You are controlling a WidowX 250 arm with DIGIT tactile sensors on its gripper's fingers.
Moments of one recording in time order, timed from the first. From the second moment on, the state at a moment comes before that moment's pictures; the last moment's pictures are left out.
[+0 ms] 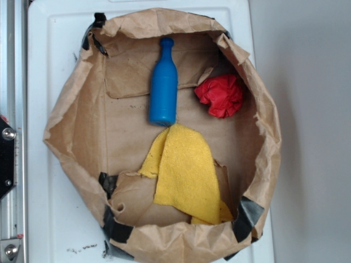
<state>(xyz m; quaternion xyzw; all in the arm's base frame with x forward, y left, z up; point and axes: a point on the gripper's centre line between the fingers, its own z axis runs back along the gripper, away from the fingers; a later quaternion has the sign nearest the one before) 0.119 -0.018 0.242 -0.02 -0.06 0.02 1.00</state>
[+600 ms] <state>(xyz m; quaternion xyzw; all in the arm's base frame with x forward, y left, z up) 0.157 -0.026 0.230 -0.04 -0.05 0.07 1.00</state>
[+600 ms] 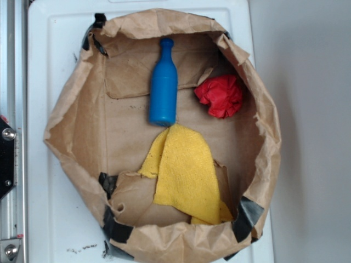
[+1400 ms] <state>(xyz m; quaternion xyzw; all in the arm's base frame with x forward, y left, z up) 0.272 0.034 0.128 0.00 -0.12 0.39 0.91</state>
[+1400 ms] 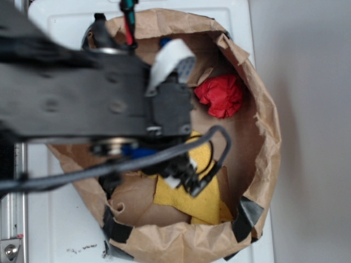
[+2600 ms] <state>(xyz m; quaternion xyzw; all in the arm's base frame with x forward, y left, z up) 0.280 0.061 0.093 0.05 -0.06 0.45 0.89</state>
